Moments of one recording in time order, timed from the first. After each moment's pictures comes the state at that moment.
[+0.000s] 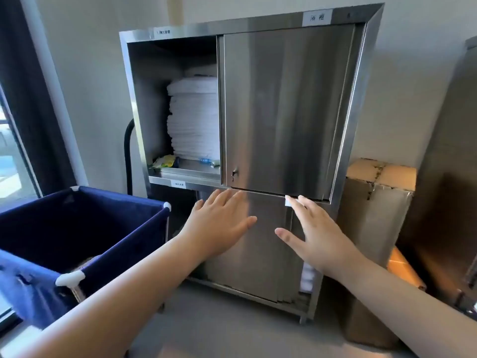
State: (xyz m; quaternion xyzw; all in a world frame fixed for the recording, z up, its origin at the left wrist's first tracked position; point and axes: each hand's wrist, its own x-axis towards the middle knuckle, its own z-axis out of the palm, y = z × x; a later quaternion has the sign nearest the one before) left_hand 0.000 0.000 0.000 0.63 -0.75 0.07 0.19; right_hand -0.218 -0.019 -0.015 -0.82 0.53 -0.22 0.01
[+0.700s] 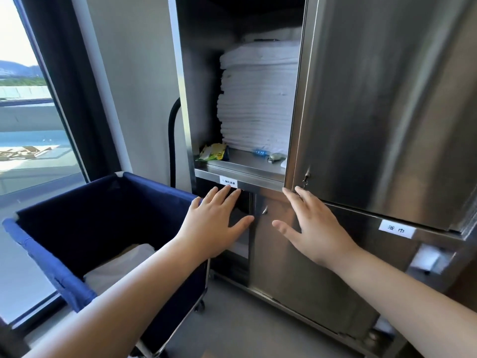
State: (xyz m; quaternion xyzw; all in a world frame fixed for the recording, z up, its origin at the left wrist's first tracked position) left_hand 0.245 -0.200 -0.044 0.72 -0.67 0.10 0.15; right_hand 0.028 -0.261 -0.042 -0.88 0.42 -0.22 0.02
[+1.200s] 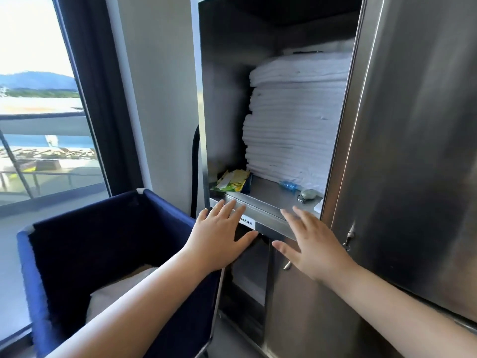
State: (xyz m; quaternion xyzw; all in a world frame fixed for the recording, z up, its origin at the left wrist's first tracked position) left_hand 0.299 -0.403 -0.039 0.77 -0.61 0.14 0.12; right_hand 0.104 -0.505 -0.045 -0.93 0.35 -0.16 -0.01
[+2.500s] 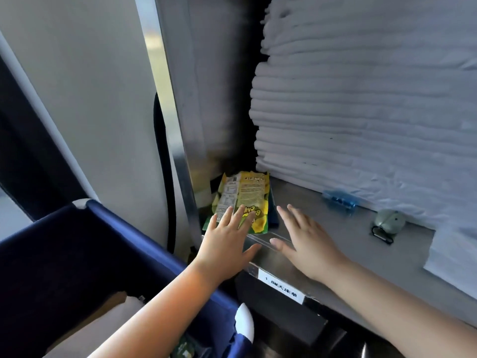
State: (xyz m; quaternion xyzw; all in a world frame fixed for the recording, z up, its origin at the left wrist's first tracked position) left_hand 0.583 -0.753 -0.167 0.72 -0.69 0.09 0.05; right_hand 0.393 -0.822 -0.147 -0.90 0.41 -0.07 0.07
